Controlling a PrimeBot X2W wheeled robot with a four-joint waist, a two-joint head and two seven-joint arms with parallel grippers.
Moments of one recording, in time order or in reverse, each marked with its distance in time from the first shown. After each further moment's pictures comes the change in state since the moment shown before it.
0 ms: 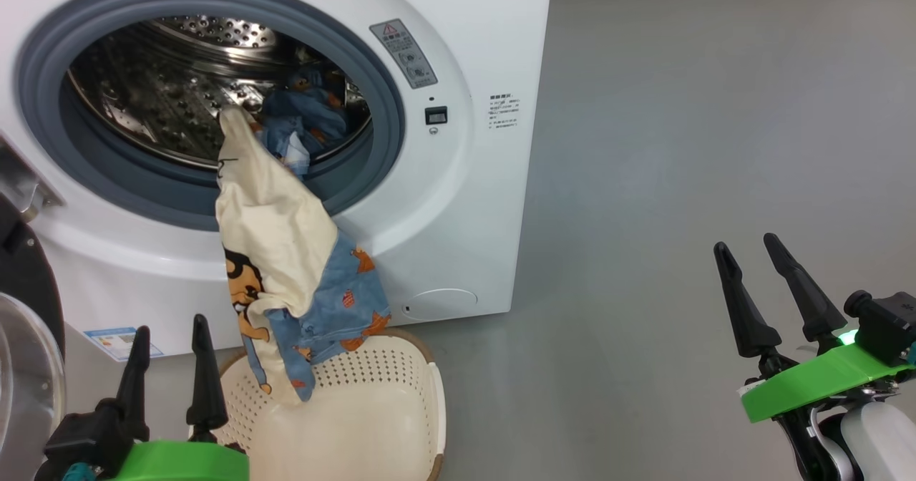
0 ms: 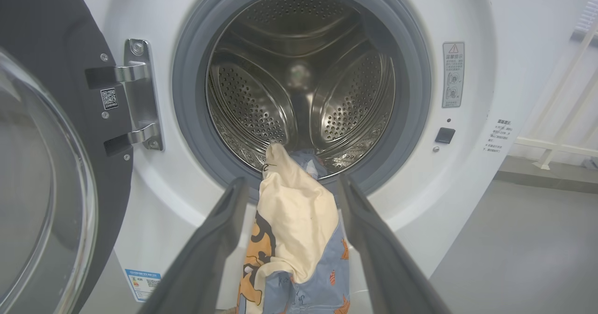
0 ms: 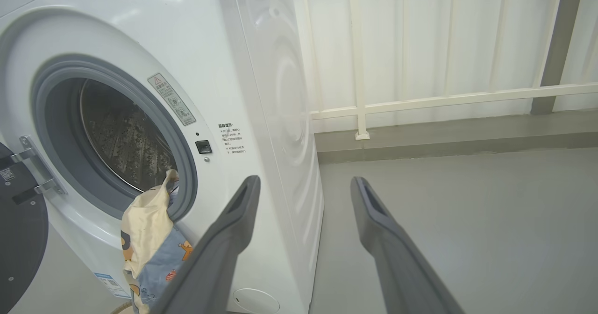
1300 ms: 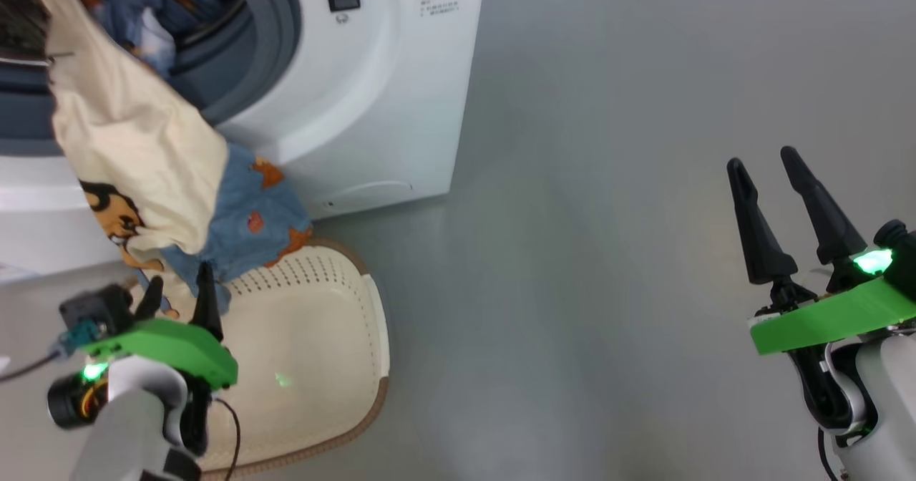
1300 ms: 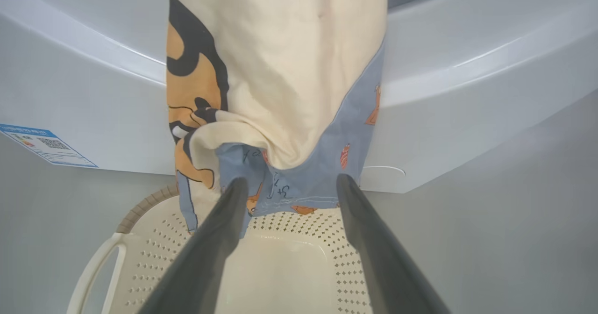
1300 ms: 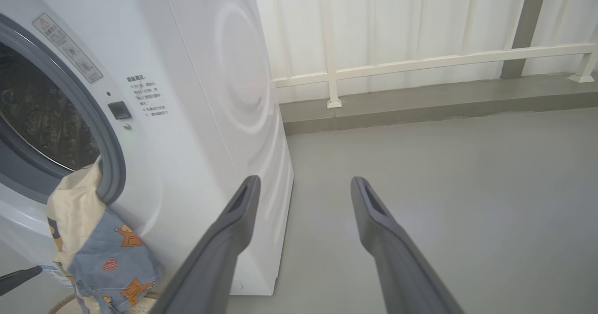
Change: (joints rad) left arm -0.443 0.063 -0.040 0.651 -0.095 -0.038 0.084; right arm -0.123 -0.017 -0.009 -0.069 0.009 0.000 0.000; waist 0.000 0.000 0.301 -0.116
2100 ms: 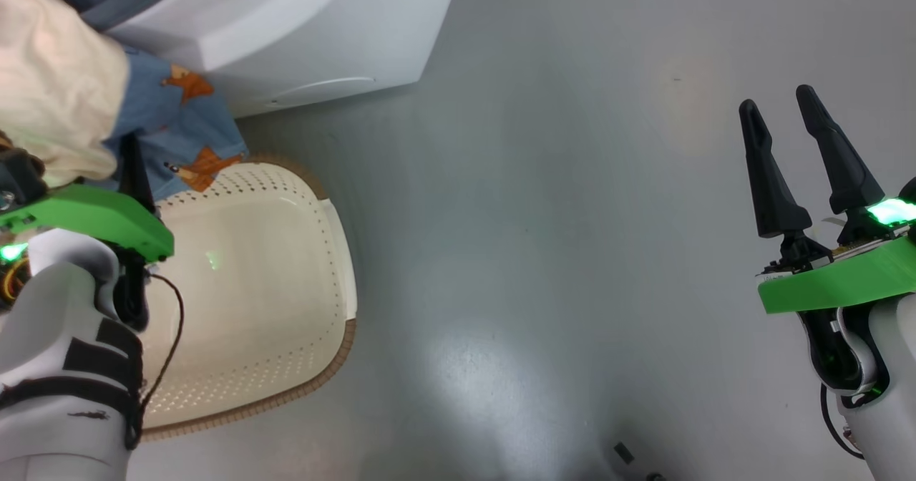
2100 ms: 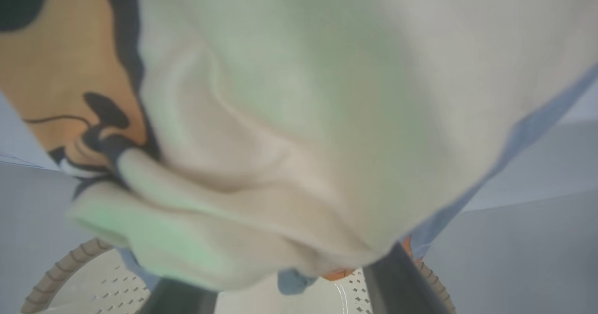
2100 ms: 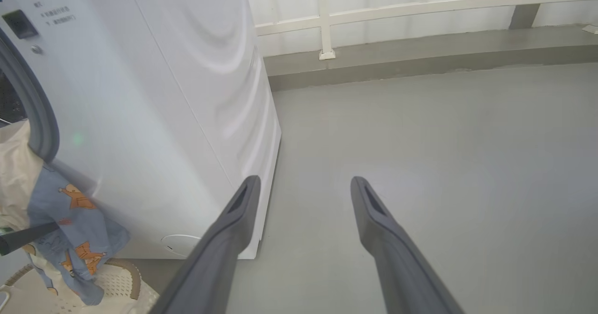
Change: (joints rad) left arm -0.411 0.074 -0.002 0.315 -0.017 0.049 -0.041; right arm -0.092 -0.006 -0.008 -0.044 0.000 0.000 0.000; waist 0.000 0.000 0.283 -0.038
